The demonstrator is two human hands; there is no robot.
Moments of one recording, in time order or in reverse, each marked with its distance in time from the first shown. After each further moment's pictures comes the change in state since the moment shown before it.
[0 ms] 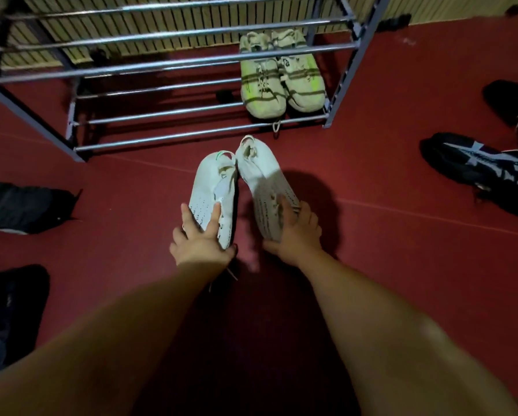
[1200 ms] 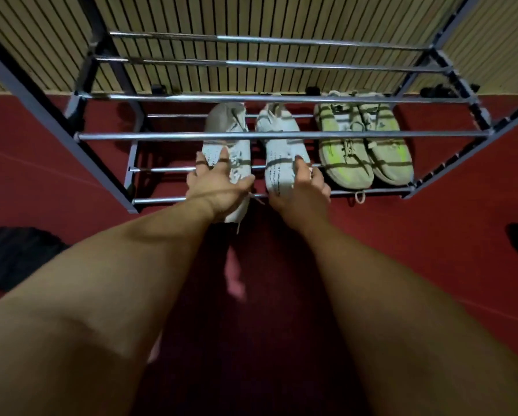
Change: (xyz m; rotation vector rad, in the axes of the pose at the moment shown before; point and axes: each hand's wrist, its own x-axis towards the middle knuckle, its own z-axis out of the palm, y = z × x) left_hand 0.210 -0.050 -0.145 -0.351 0.111 0.009; right_hand 0.143 -0.190 -0.042 -0.020 0.359 -0.168
